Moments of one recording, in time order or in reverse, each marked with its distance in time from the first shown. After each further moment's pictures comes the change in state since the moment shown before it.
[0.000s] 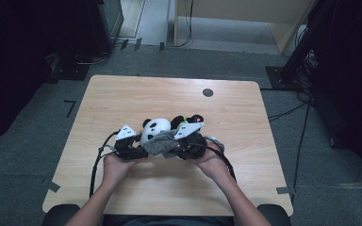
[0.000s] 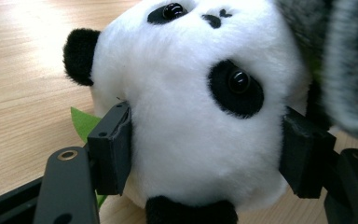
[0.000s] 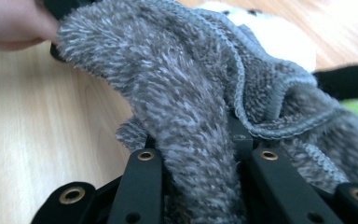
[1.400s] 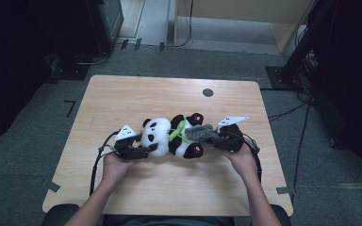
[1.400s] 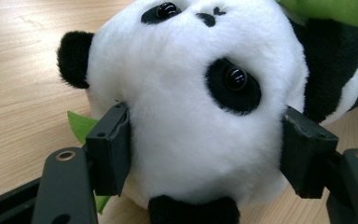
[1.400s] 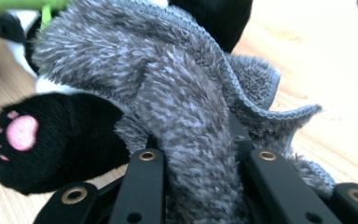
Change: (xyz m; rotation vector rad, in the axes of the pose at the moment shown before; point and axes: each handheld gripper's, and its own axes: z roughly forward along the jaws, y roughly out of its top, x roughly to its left) left arm 0.002 -0.001 0.001 -0.014 -0.028 0.019; right arm -0.074 -0.069 -0.055 -0.025 -0.164 0.318
